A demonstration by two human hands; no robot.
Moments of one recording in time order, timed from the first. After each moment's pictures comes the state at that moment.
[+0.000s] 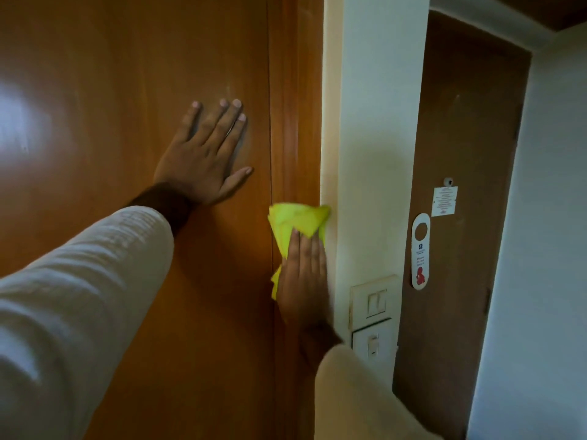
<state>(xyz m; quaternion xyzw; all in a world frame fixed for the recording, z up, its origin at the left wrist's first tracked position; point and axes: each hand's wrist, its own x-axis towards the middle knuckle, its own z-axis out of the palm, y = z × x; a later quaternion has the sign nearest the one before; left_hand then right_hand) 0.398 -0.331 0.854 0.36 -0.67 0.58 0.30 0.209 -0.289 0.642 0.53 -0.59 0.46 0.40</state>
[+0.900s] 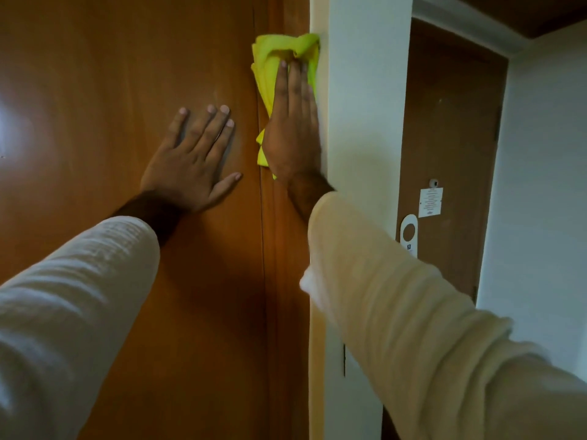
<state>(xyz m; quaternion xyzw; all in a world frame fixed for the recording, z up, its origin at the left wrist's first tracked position) 0.401 -0.335 0.854 0.34 -0.66 0.59 0.31 0.207 -0.302 0.896 0.52 -0.49 0.53 0.46</state>
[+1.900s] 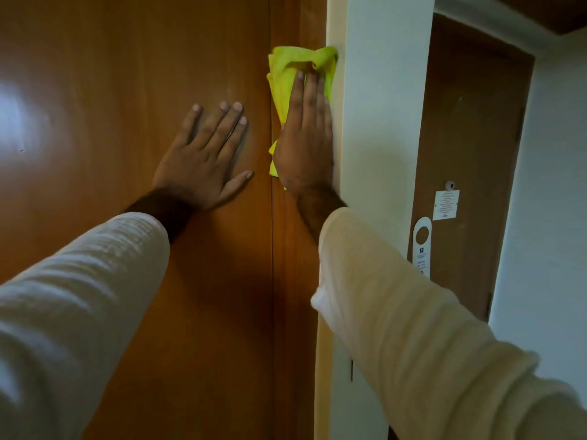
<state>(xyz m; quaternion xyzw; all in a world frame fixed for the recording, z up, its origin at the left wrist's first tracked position) 0.399 -0.332 0.853 0.36 -0.66 0.59 0.30 0.210 -0.307 0.877 0.50 -0.50 0.53 0.46</state>
